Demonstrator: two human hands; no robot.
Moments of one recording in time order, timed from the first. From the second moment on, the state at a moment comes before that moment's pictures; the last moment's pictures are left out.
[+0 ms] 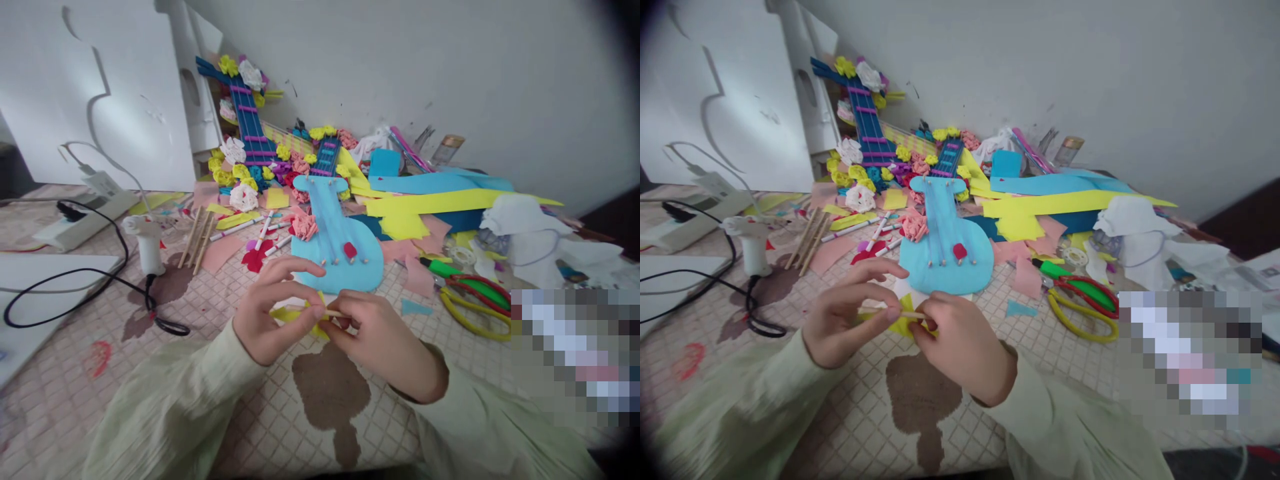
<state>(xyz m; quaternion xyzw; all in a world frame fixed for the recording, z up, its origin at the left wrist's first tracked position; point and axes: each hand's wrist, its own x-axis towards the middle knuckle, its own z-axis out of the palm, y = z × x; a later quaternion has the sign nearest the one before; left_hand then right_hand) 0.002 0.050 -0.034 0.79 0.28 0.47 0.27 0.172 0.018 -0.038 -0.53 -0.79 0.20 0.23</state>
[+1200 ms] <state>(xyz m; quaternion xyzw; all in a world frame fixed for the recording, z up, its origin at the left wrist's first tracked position) 0.004 0.062 -0.047 0.75 0.37 0.36 0.41 0.187 0.035 -0.035 -0.48 -0.73 0.38 0.29</state>
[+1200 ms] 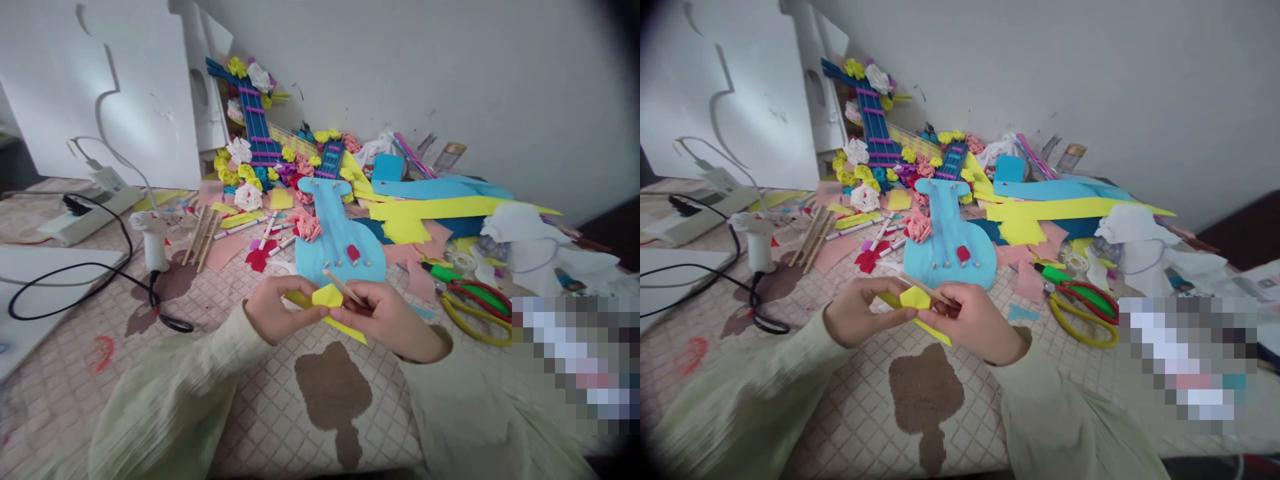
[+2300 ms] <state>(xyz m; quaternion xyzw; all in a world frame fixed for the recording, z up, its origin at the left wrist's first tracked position) 0.007 0.057 -0.048 0.76 0.40 0.39 0.34 0.193 0.035 -0.040 -0.48 -0.82 0.05 0.31</state>
